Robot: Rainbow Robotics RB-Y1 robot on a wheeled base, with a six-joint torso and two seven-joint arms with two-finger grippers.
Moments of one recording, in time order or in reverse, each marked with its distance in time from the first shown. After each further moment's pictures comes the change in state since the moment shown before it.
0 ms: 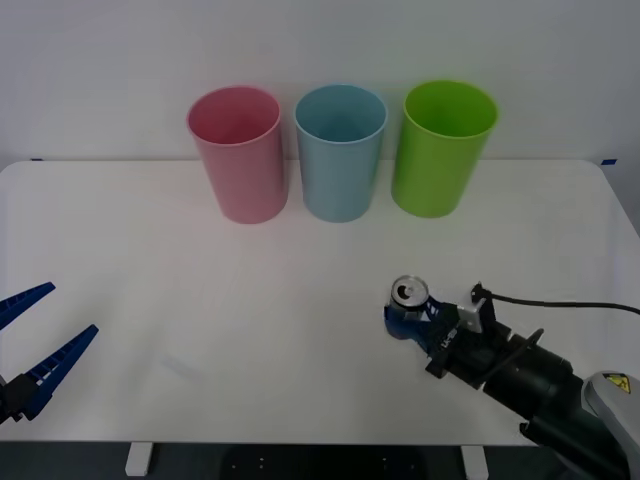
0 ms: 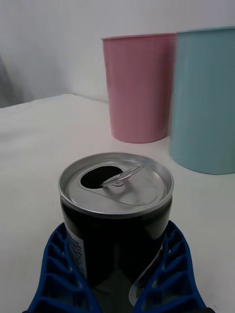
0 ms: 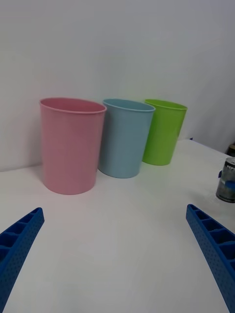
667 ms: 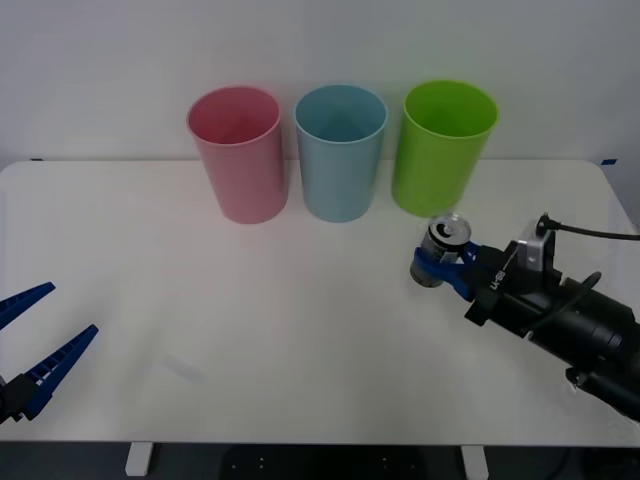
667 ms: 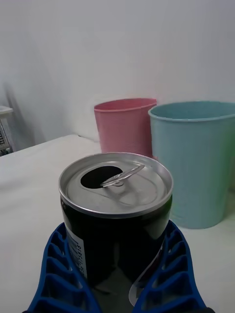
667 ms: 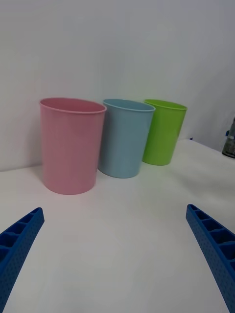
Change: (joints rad) right arm -0.058 -0.077 -0.146 -0.159 0.015 -0.079 -0.258; left arm 0.000 0.000 0.000 0.000 0.000 0.000 0.000
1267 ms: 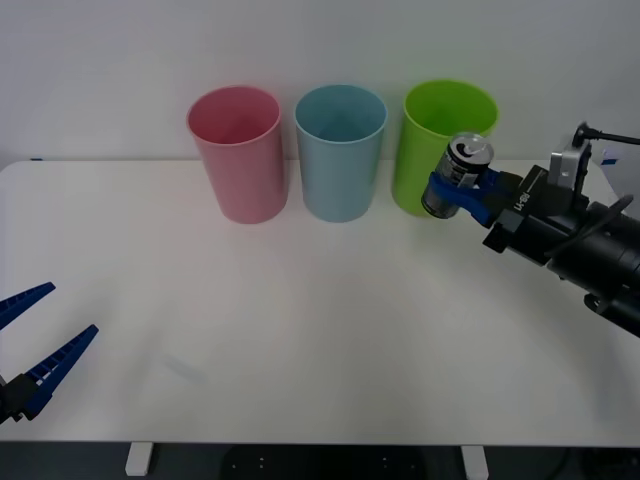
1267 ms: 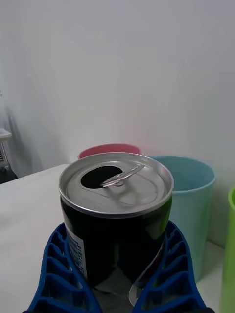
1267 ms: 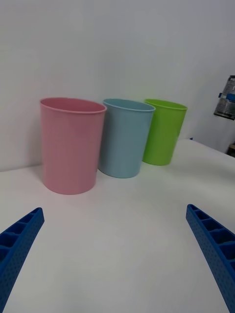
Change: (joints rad) right arm -0.180 -0.060 -0.053 -0.002 0.009 0.008 -0.191; left arm 0.000 0.000 0.000 0.000 0.000 0.000 0.000
